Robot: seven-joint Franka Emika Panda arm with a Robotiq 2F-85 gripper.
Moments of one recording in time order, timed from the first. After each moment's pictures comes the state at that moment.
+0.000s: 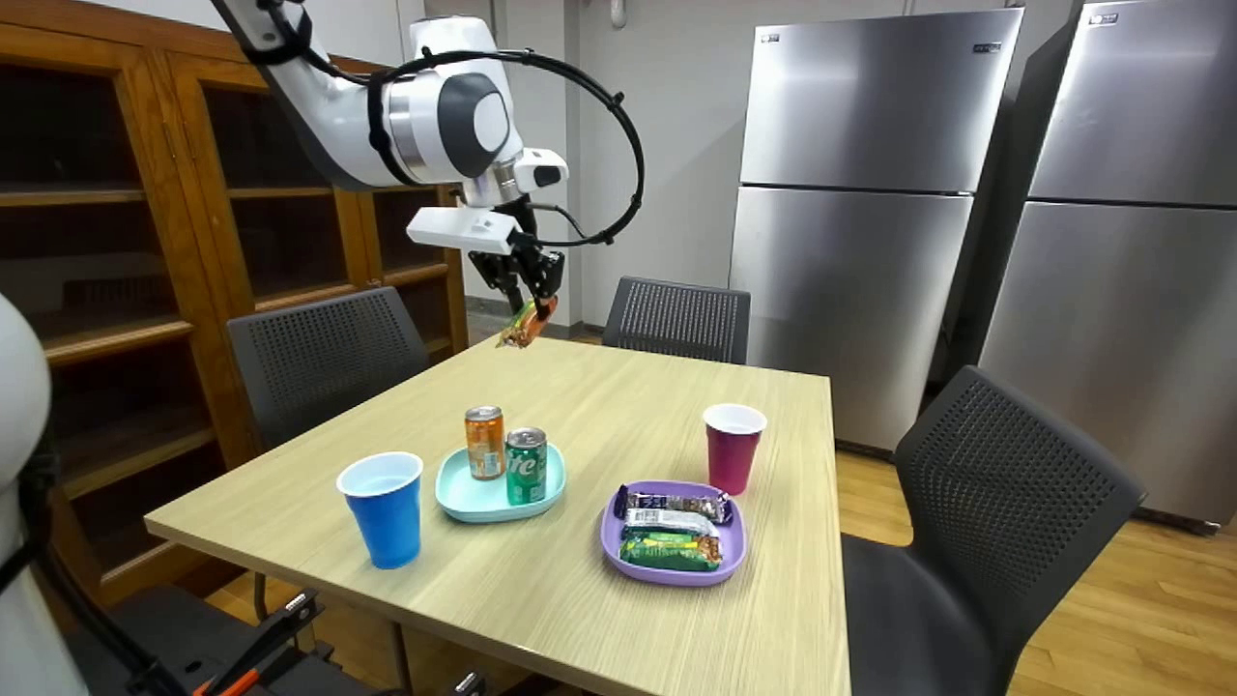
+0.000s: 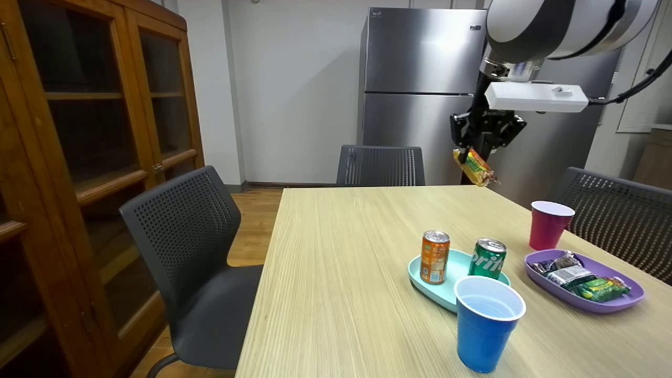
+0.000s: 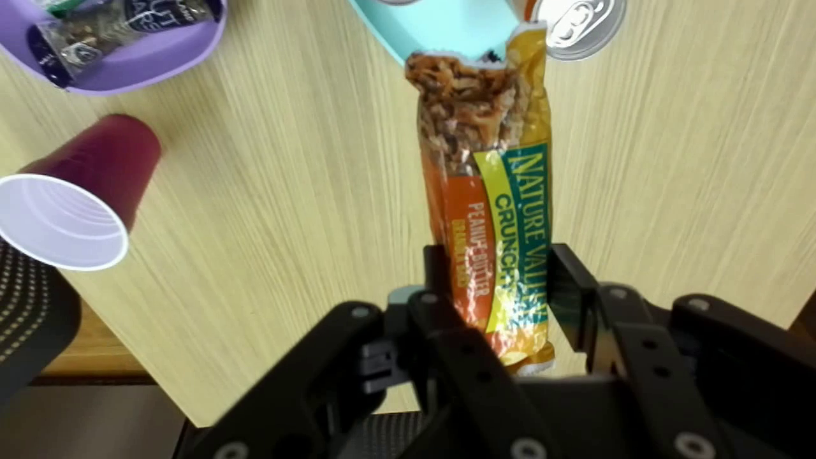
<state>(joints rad) 0.10 0.03 -0.01 -2.37 -0.15 2.77 0.20</state>
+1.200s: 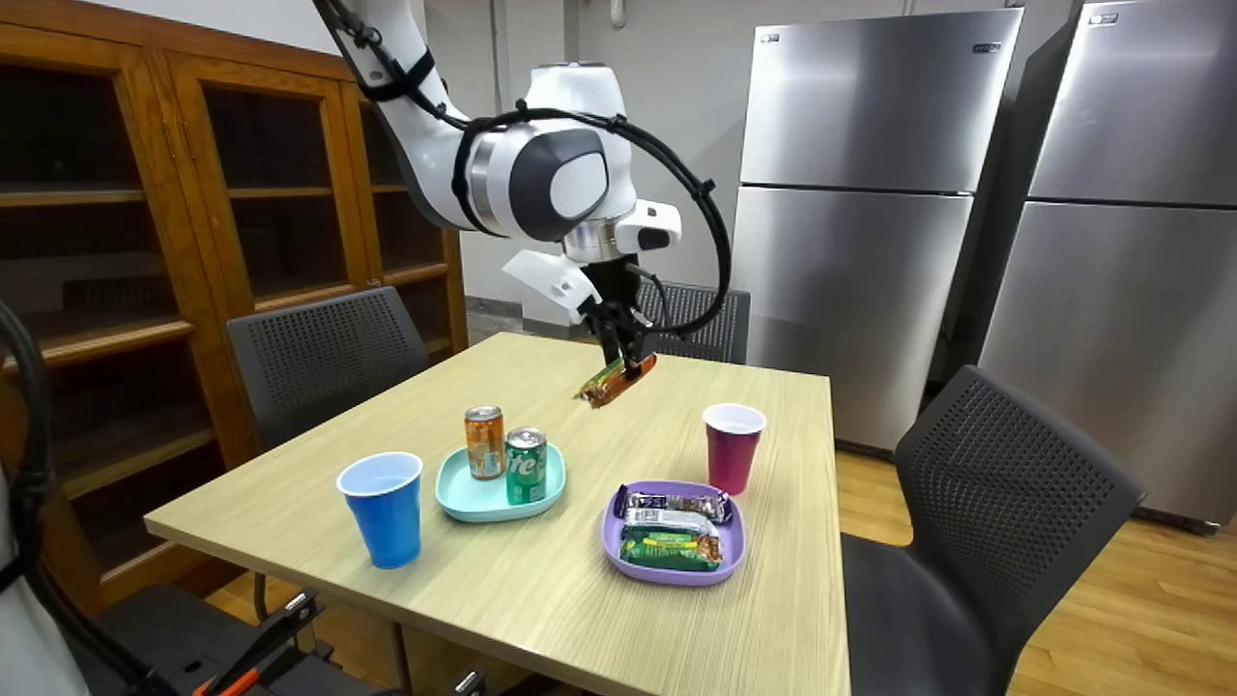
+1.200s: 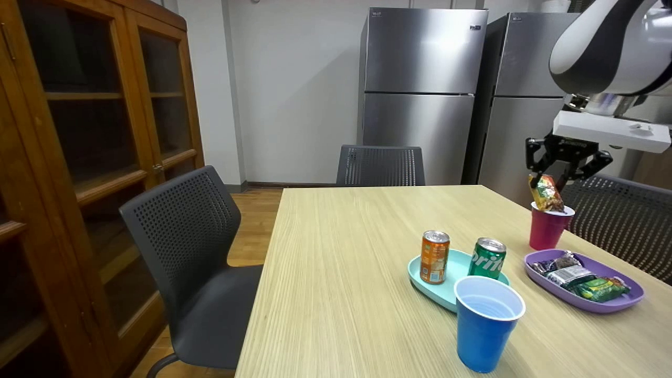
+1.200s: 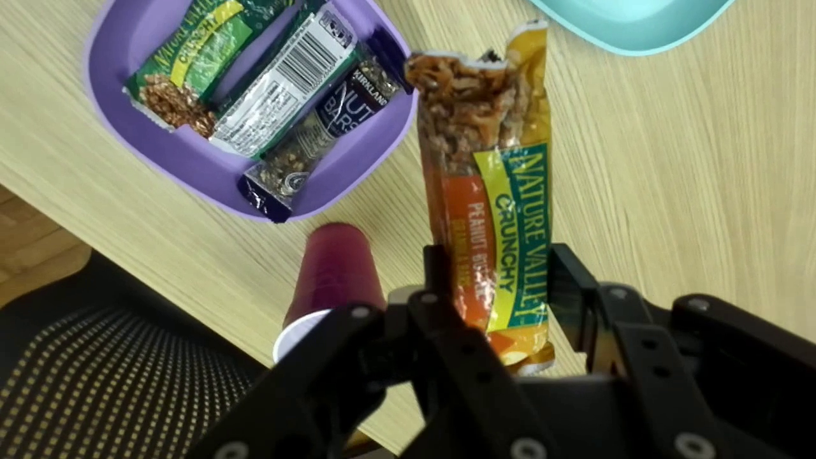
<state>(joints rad) -0.07 0.09 -0.11 -2.44 0.07 2.87 0.19</state>
